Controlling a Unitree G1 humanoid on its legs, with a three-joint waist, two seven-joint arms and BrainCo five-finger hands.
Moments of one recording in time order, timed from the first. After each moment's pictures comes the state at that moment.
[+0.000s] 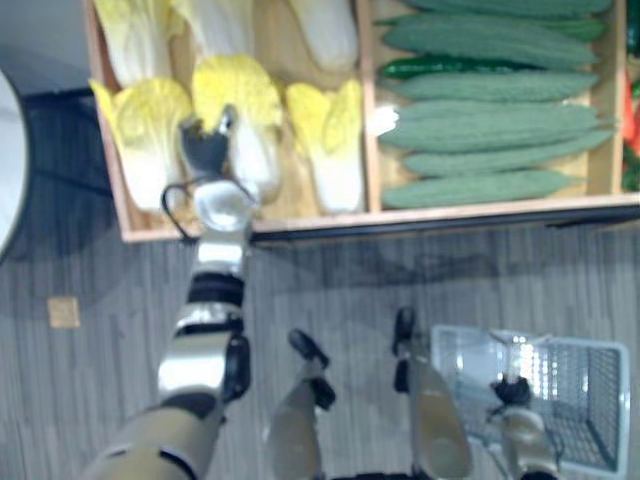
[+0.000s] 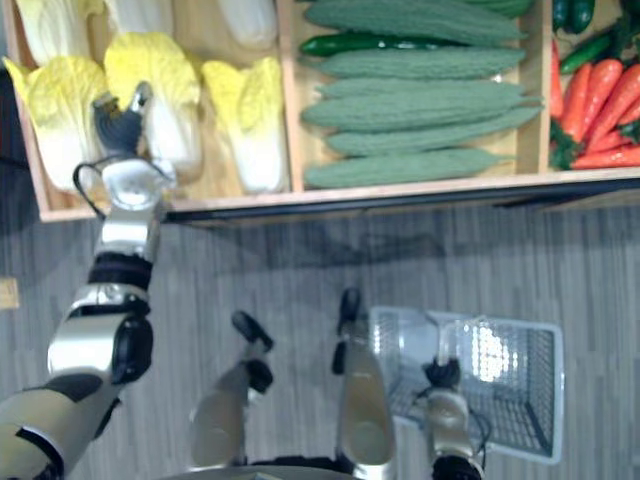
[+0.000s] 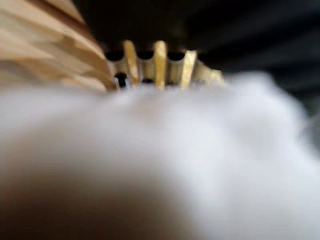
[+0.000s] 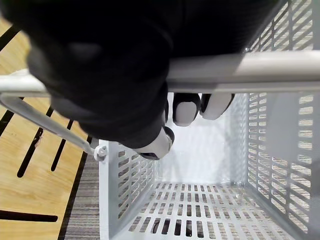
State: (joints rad) left arm -0.95 0.28 0.21 0.72 0.14 -0.04 0.46; right arm -0.01 -0.11 -0.27 0.72 -0.15 -0.03 -0.24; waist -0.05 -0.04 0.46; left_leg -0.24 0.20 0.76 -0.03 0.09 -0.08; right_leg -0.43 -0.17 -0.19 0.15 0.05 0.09
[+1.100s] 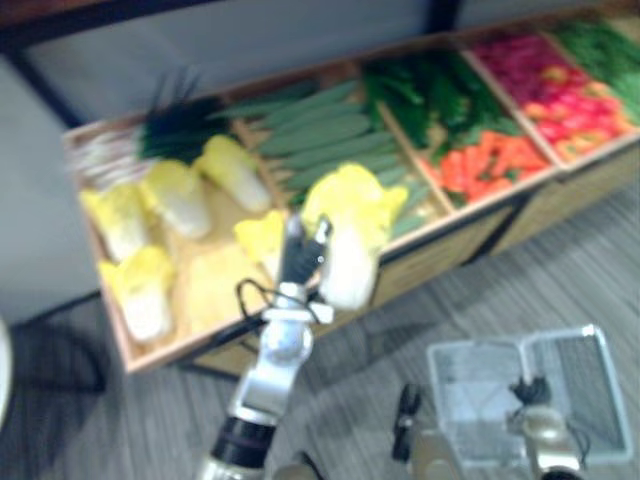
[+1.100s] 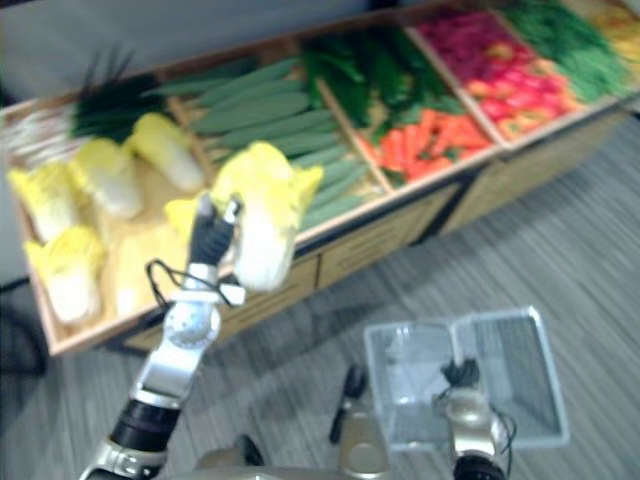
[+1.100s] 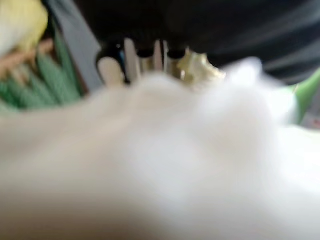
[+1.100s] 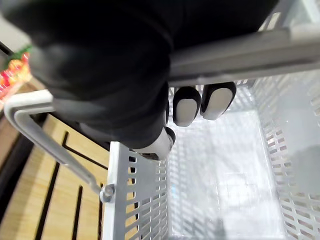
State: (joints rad) left arm -0.12 0.10 -0.21 -0.10 0.28 -0.16 0.25; right arm -0.03 -0.22 -0.23 0.62 -0.24 0.02 -0.21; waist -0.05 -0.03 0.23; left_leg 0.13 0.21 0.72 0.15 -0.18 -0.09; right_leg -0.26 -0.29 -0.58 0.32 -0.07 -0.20
